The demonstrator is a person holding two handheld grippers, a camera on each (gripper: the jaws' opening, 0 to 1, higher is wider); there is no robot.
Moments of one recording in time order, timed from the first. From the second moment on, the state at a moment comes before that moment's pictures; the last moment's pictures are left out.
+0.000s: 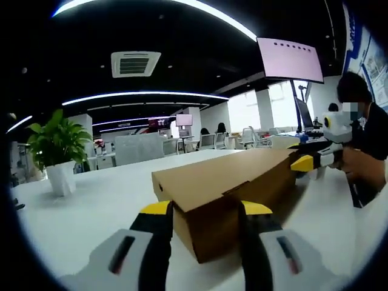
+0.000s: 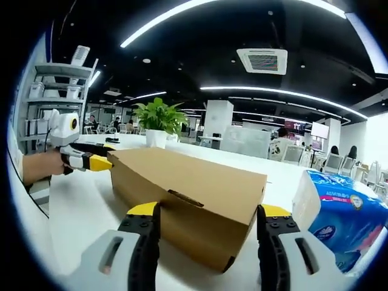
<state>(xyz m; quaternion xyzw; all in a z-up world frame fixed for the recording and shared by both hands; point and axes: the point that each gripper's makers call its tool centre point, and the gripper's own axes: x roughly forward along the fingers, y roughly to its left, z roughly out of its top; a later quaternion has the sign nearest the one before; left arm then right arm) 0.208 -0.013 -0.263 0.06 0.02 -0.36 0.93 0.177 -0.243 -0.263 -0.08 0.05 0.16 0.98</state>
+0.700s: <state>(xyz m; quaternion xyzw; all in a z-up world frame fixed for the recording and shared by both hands) 0.176 -0.020 -0.263 0.08 0.02 -0.36 0.93 0.143 -0.247 -0.261 -0.08 0.06 0.16 0.98</state>
